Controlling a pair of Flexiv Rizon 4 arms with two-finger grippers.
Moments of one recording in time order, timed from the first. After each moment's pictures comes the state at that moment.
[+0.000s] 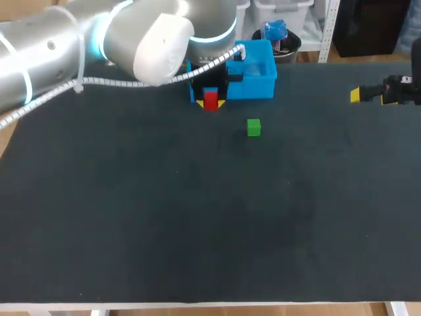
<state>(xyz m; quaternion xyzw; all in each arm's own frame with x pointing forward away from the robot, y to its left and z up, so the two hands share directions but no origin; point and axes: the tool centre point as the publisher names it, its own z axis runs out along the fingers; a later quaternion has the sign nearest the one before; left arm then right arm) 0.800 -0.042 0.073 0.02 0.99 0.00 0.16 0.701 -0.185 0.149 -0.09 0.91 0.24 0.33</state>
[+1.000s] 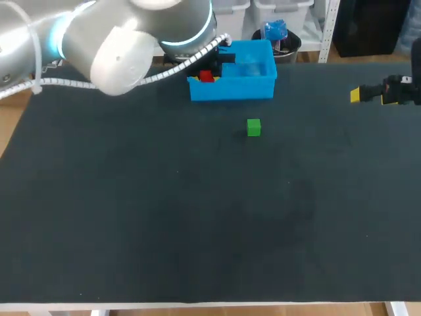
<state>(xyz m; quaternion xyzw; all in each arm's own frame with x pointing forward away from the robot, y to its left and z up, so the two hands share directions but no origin) 0.805 -0.033 0.137 0.06 0.95 -0.05 0.29 0.701 -0.185 0.149 -0.09 0.91 0.24 0.33</state>
